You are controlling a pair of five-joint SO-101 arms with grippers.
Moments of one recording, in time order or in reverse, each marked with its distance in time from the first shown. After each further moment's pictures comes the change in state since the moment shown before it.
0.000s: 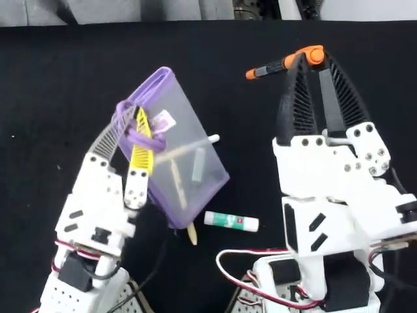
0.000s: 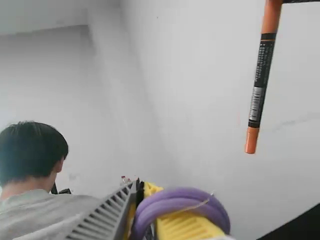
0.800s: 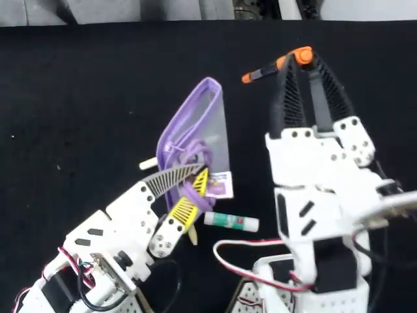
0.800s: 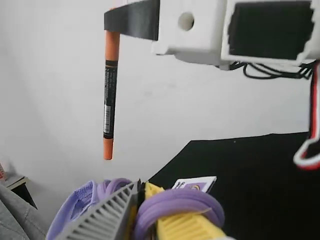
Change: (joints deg) left arm 24.7 -0.7 -13.5 33.8 0.0; right arm 0.0 -0.4 9.2 -6.0 0.0
